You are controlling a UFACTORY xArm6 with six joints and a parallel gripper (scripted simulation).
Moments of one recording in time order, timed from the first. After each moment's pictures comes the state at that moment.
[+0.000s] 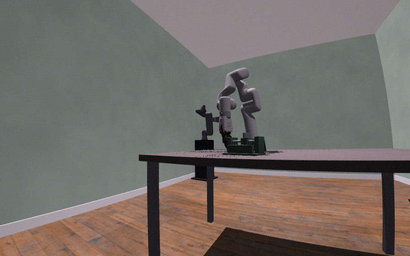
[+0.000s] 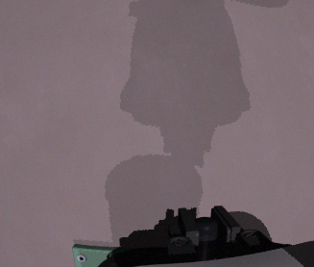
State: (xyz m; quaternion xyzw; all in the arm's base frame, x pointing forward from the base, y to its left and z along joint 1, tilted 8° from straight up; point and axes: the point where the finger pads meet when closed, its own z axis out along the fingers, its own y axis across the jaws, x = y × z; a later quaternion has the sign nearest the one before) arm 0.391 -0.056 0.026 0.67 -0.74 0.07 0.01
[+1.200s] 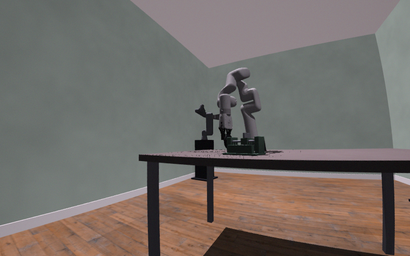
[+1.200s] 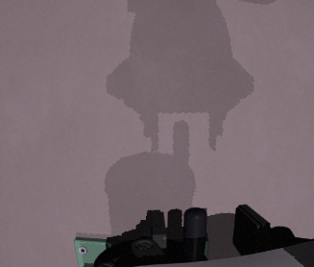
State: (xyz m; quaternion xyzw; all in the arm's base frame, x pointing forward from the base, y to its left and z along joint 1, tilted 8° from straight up) arm 0.387 -0.054 0.044 0.67 -0.74 0.07 0.02
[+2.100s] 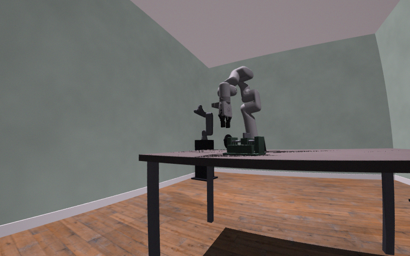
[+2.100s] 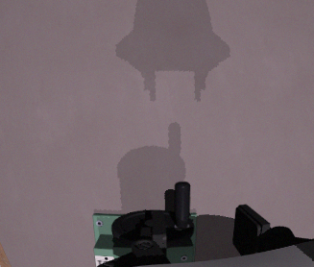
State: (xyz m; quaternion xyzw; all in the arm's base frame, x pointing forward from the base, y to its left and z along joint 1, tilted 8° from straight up) arm 0.383 -0.044 0.124 0.67 -0.74 0.07 0.01
